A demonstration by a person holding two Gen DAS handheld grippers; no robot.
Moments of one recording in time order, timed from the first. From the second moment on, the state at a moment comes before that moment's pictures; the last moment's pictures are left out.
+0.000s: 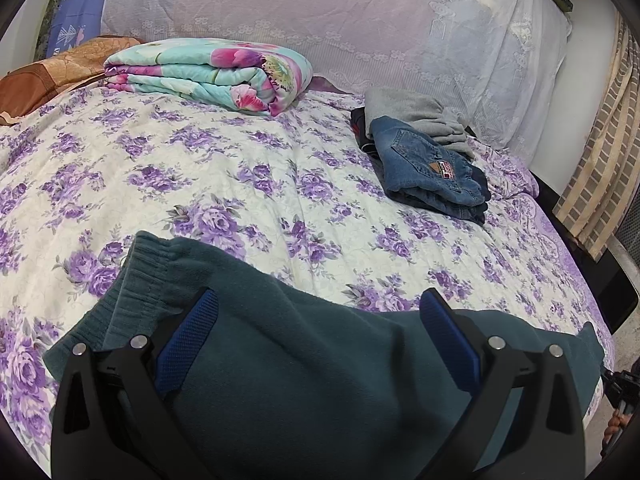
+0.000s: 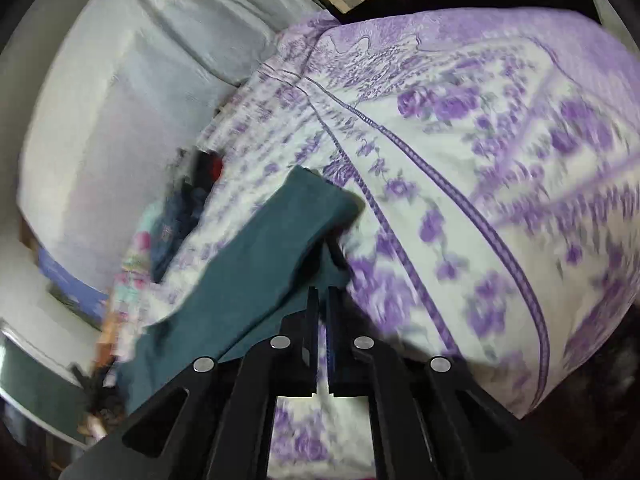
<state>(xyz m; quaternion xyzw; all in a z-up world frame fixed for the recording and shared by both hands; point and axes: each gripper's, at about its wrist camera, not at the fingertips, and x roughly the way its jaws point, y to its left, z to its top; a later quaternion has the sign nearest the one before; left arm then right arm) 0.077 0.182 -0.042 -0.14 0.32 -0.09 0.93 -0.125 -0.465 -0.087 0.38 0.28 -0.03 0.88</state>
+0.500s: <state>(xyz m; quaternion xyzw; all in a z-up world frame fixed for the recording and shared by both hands) 0.077 0.180 -0.042 -0.13 0.32 -0.08 0.93 -0.116 -0.464 -0.053 0.39 0.23 -0.01 0.89</state>
